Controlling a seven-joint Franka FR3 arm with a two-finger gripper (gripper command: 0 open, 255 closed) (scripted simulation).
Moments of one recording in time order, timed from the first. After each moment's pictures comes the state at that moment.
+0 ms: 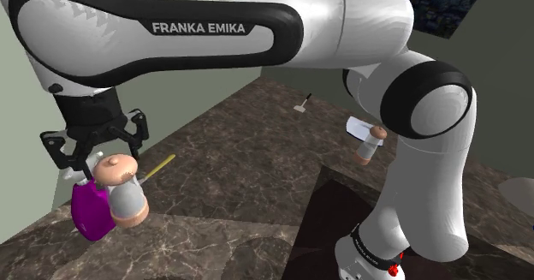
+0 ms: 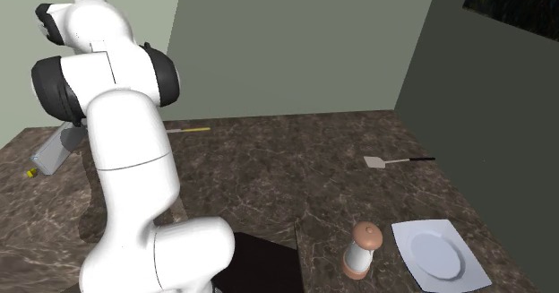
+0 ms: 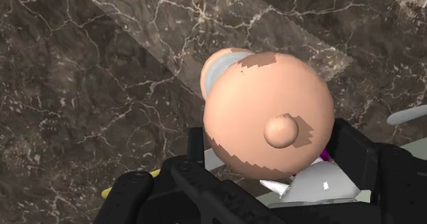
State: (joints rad) arm 0.61 0.46 0.31 -1.28 -0.07 1.66 0.80
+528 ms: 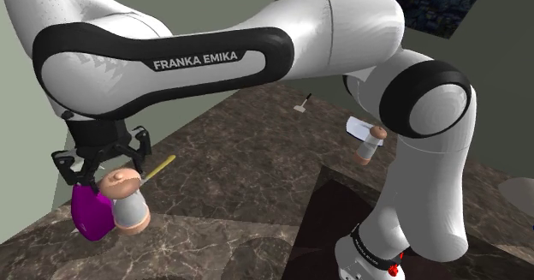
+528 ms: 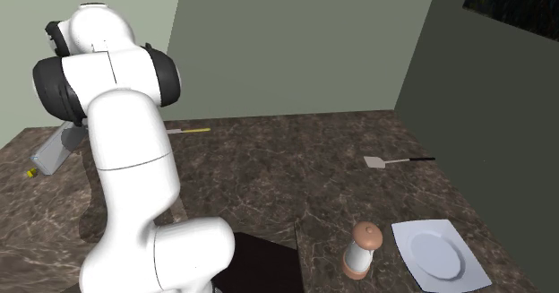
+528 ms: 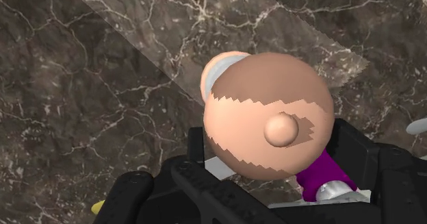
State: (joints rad) arm 0.60 0.46 0.31 -1.39 -0.07 1.77 0.80
